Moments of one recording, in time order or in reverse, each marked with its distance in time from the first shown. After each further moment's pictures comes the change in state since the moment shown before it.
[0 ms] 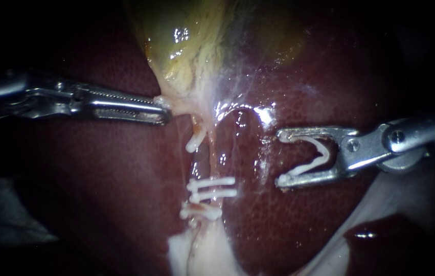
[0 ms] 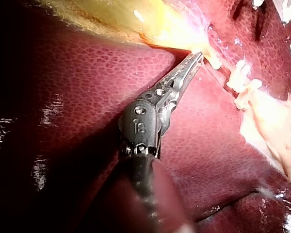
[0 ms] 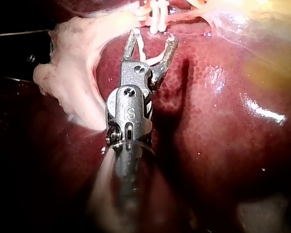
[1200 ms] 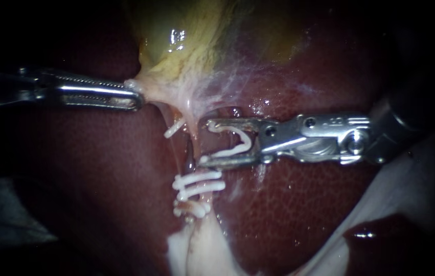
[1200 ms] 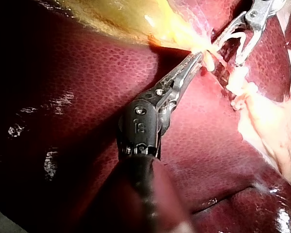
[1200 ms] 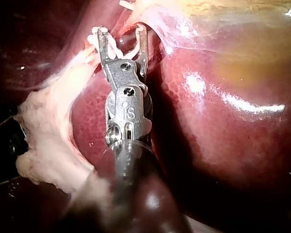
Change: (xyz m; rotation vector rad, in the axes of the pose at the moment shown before) right arm -0.002 0.004 0.015 0.027 0.055 0.304; left arm 0.004 0.002 -0.006 0.005 0.020 -0.023
